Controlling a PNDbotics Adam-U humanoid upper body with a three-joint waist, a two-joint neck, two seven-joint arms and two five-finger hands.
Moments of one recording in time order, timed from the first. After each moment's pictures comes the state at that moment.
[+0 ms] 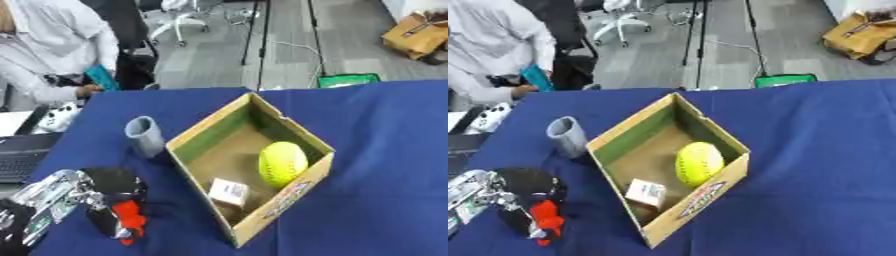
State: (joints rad) left arm -0.44 0.77 -0.42 -1.42 -0.88 -0.33 -0.54; right arm -0.49 -0.45 -0.20 -1.98 0.86 -0.06 -0.91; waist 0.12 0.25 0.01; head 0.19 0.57
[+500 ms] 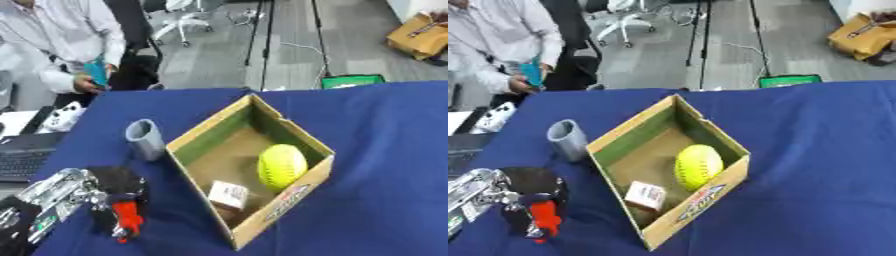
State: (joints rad) left arm -0.44 0.77 -0.42 -1.43 -0.91 -0.34 -0.54; right arm -0.49 -0.45 -0.20 -1.98 0.86 -0.06 -0.91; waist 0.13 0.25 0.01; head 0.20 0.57
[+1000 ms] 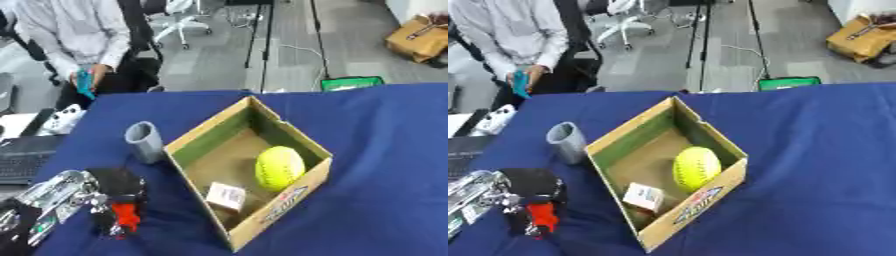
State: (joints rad) left arm -0.44 0.77 -0.42 -1.42 -0.93 -0.32 -0.51; right arm -0.49 -0.45 -0.20 -1.98 0.86 -0.06 -0.91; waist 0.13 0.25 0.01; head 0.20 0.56
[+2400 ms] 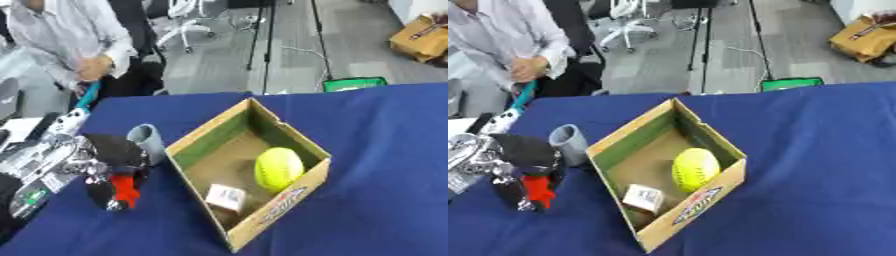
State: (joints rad) left arm -0.56 0.87 -0.38 -1.70 -0.80 -0.23 -0.83; right arm -0.48 -0.45 -0.20 -1.98 0.86 -0.07 -0.91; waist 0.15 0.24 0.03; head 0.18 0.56
